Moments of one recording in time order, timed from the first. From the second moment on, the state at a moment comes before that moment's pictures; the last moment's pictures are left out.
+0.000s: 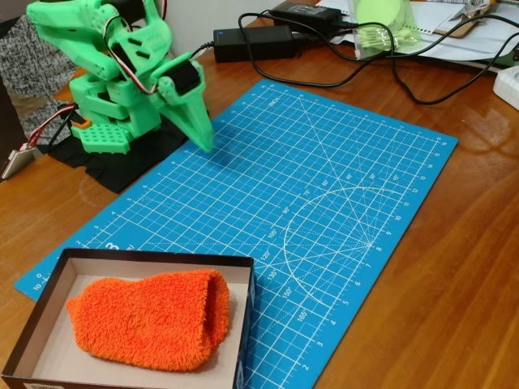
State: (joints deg) arm 4.6 185.2 173.3 59.8 6.4
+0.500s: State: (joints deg) arm 6.2 192.6 176.1 64.9 7.4
